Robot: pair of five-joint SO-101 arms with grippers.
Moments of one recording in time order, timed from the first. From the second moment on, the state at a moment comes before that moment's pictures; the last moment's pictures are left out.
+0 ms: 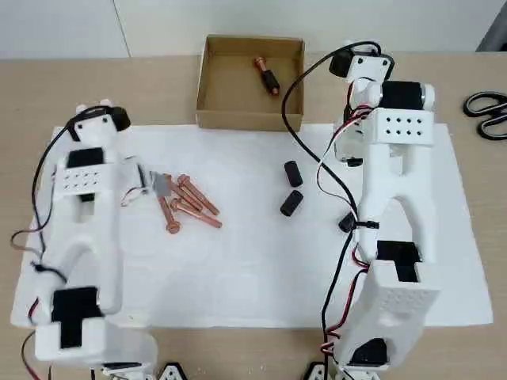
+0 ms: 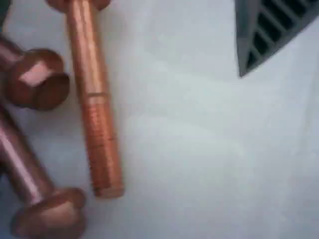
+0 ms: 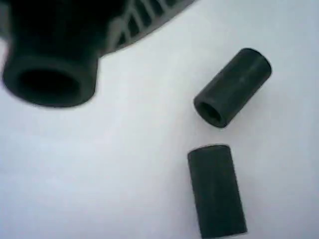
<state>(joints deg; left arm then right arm) -10.1 2.7 16.2 72.7 16.6 -0.4 20.6 -32.7 95.6 6.4</state>
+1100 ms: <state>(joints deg) 5.6 4.6 21.3 55.3 47.7 -0.4 20.6 -32.7 95.6 6.4</state>
